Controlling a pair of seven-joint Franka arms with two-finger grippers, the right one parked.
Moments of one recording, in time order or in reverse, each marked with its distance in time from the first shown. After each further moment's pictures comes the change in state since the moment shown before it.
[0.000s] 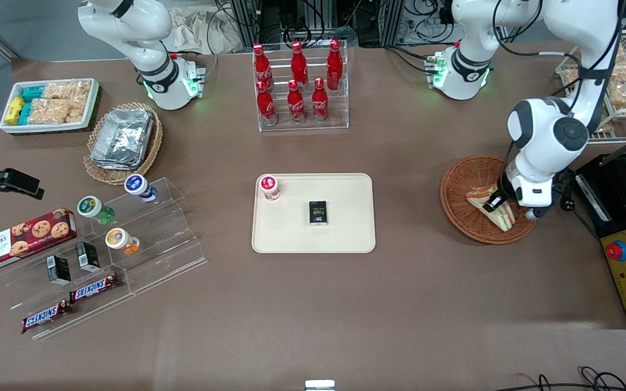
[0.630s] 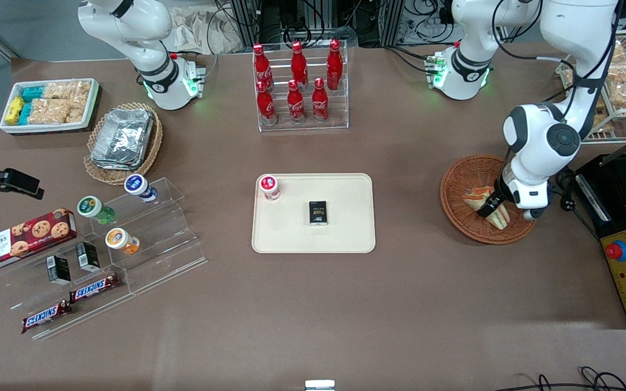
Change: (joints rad) arm 0.004 0.111 0.006 -0.038 -0.003 0.102 -0.105
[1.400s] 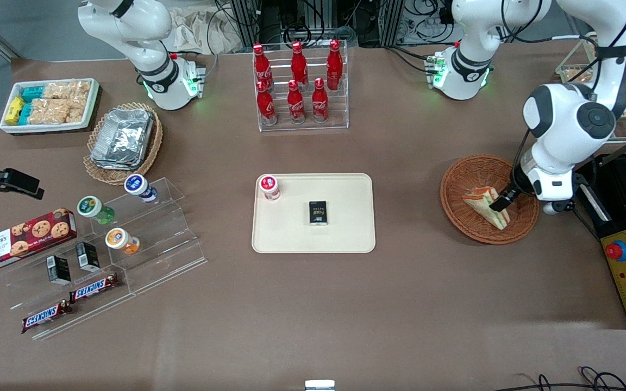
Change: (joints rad) arm 0.001 -0.158 0.002 0.054 0.007 -0.200 0.000
